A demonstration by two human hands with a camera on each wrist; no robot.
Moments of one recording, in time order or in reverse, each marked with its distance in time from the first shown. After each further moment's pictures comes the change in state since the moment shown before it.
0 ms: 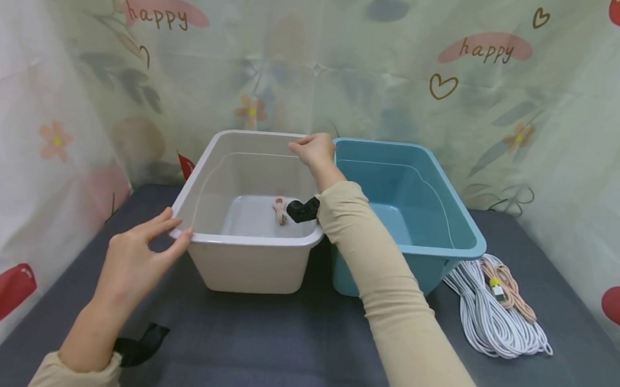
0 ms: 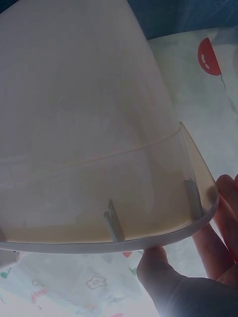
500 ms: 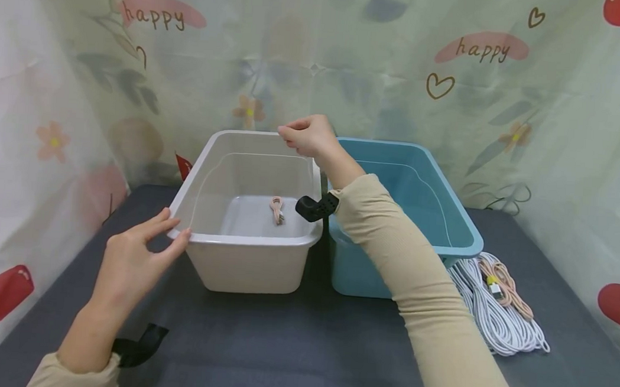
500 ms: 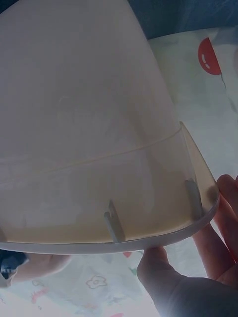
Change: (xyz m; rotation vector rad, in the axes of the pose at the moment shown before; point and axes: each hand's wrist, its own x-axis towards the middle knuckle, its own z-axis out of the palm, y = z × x) left_hand 0.001 0.000 0.001 0.010 0.003 -0.004; right_hand -0.028 -0.034 -0.031 0.127 -0.252 -0.048
